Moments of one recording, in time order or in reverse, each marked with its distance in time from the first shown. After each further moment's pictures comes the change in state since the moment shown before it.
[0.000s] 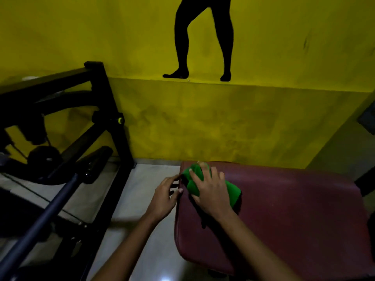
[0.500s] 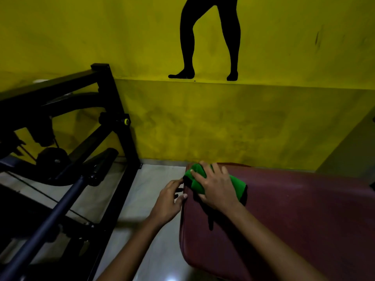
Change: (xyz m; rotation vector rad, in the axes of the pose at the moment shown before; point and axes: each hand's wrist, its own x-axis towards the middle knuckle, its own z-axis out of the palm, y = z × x) left_hand 0.004 -0.006 -0.001 0.034 -0.017 0.030; right_hand 0.026 0.013 -0.004 -0.011 -0.028 -0.118
